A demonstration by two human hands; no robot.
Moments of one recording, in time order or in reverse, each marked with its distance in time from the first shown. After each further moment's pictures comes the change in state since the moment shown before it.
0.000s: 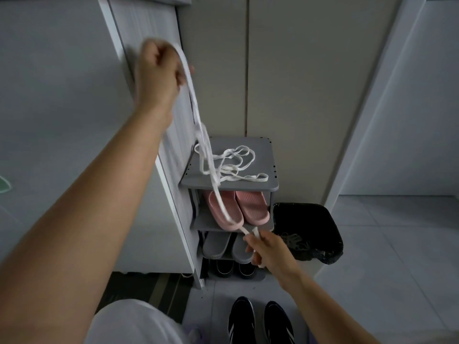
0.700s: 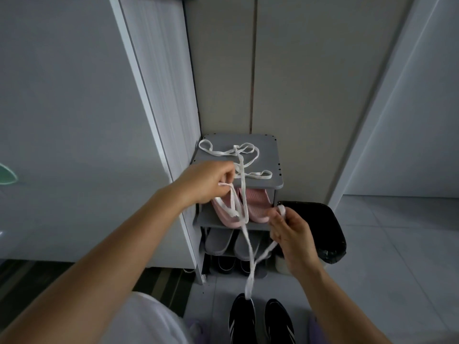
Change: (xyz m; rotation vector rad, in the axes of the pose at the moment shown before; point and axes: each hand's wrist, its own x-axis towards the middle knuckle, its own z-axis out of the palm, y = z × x) left_hand -0.108 -0.055 -0.014 0.884 -1.002 0.055; right_hand -0.006 -0.026 -0.015 0.377 0.161 -0.312
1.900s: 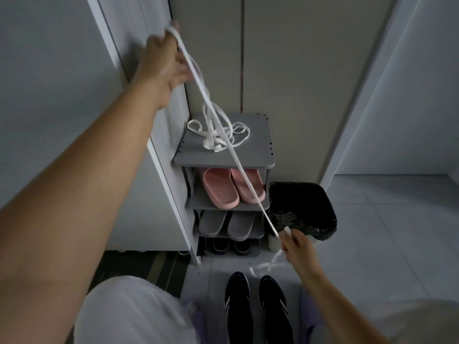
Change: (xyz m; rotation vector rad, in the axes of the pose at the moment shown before) left_hand 0.074 -0.017 -0.089 -1.155 0.670 -0.234; right_hand -0.016 0.095 -0.073 -0.491 0.155 0.273
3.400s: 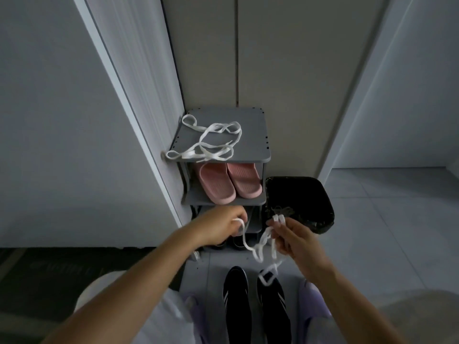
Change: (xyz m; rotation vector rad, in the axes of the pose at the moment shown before) left_hand -0.176 -0.151 0.014 0.898 -0.951 -0.143; right_hand -0.026 -0.043 -0.014 0.379 -0.239 0.013
